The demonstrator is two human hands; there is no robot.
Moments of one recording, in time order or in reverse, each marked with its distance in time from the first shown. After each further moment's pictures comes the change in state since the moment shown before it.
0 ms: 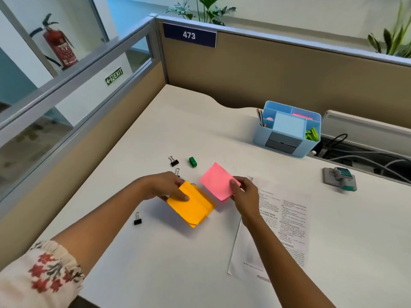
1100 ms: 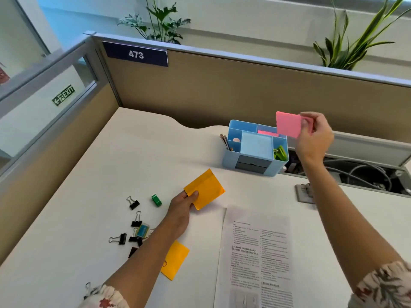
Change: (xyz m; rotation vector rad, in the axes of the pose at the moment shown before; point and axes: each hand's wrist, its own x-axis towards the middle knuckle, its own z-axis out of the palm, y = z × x) left_hand 0.141 0.080 0.079 -1.054 0.204 0.285; right_hand 0.192 -0.141 -0.187 -0.246 0.644 -0.622
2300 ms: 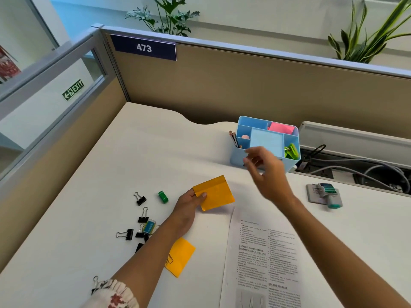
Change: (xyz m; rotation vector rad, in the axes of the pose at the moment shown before) left_hand 0.013 -0.011 -0.014 0.130 -0.058 0.005; right_hand -0.116 -0.023 0.031 -0.010 -0.634 -0.222
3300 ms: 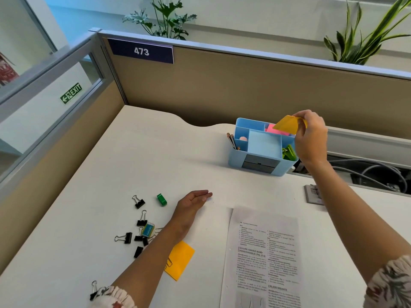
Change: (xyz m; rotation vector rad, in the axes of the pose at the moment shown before) left_hand -0.024 0.010 0.007 0.165 -0.001 0.103; right_hand 0.080 0.075 -0.076 -0.363 0.363 0.043
